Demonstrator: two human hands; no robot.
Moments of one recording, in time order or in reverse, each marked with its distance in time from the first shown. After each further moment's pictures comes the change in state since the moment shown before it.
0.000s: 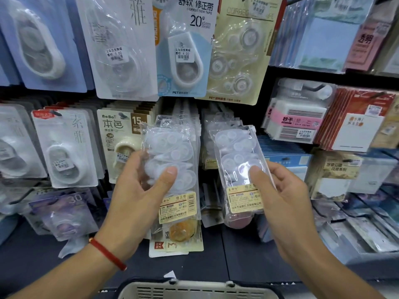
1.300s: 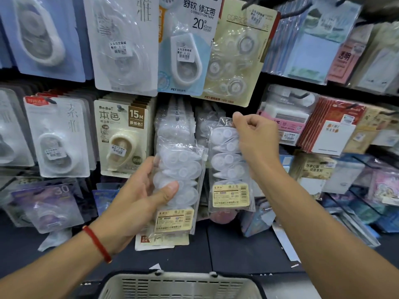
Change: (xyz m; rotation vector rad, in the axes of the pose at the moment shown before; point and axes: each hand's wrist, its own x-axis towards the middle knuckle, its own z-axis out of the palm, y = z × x) left_hand -0.008 -0.008 -0.006 -0.282 -0.335 -0.159; right_hand 0.096 -0.037 0.034 -0.346 0.184 -0.192
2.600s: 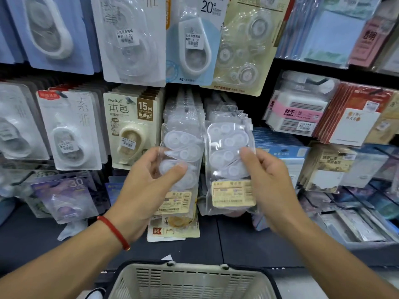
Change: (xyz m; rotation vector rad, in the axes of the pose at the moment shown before) left_hand 0.007 0.001 0.005 0.138 0.250 0.022; right_hand -0.092 0.013 -0.028 0.178 -0.337 0.180
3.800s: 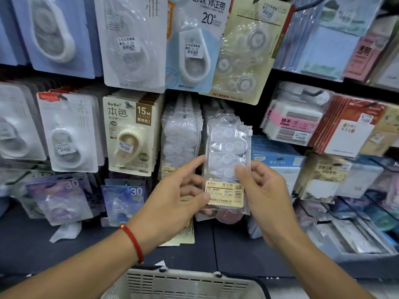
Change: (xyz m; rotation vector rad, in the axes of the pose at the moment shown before) left_hand -0.013 0.002 0.037 0.119 -0.235 -0.016; right_hand 0.000 0.019 -0.008 0.066 0.009 0.001
